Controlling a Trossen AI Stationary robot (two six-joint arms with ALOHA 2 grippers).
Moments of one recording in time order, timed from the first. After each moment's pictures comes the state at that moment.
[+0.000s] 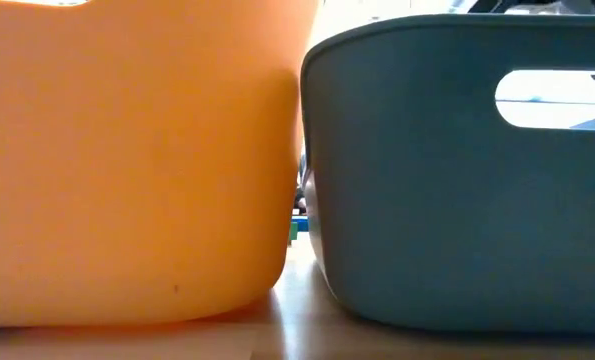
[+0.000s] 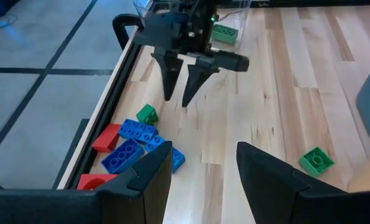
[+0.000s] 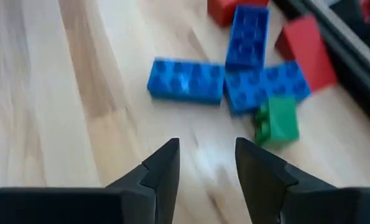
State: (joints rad) left arm 0.57 1.16 1.01 -0.41 0.24 0.36; right arm -0.52 1.87 1.12 -0.02 -0.11 -0.03
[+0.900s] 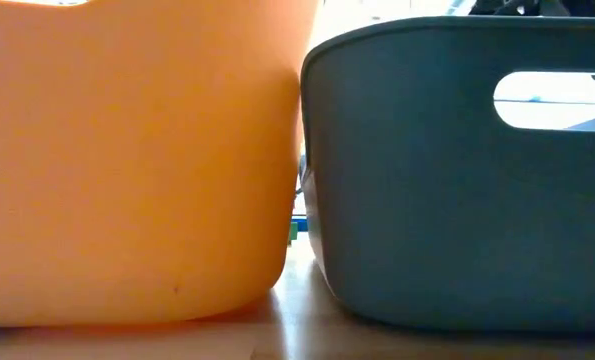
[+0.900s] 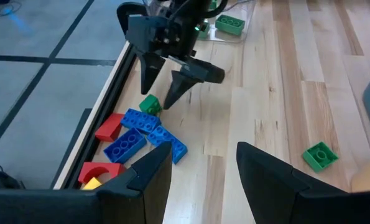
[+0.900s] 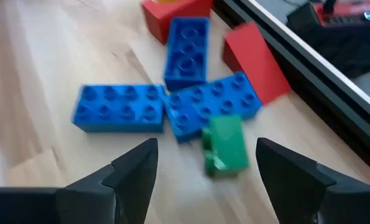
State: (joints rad) left arm 0.56 1.16 1.01 -0.44 0.21 0.34; right arm -0.56 1.97 1.12 0.13 -0.05 0.03
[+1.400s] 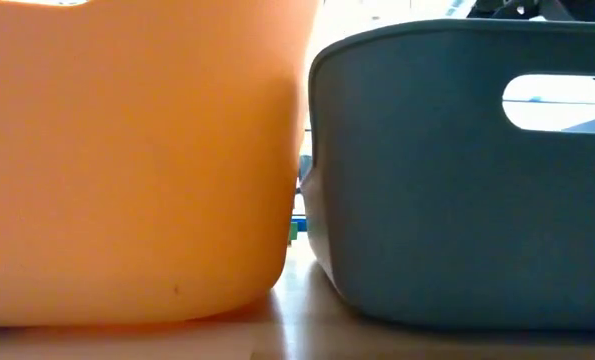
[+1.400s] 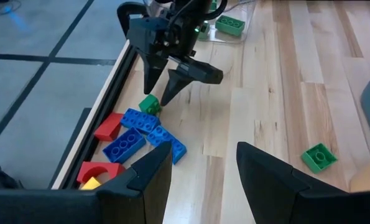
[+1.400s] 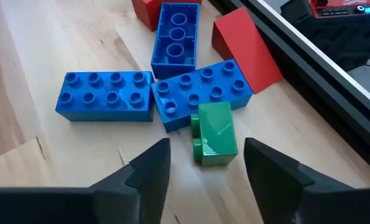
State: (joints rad) left arm 0.56 1.16 1.01 -0.44 0.21 0.33; right arm -0.56 1.97 1.12 0.11 -0.02 0.02
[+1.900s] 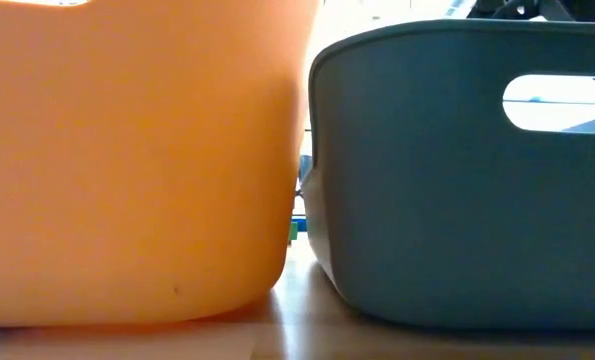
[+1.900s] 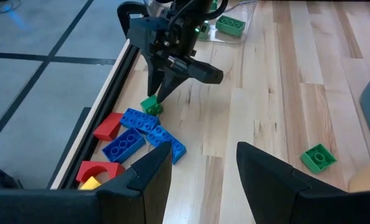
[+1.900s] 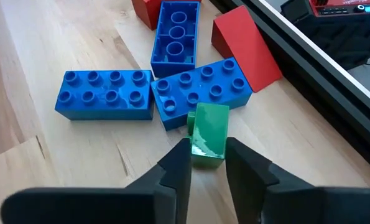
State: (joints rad) left arm 0.56 1.16 1.01 -0.44 0.21 0.33; right arm -0.56 1.97 1.12 0.10 -0.02 0.02
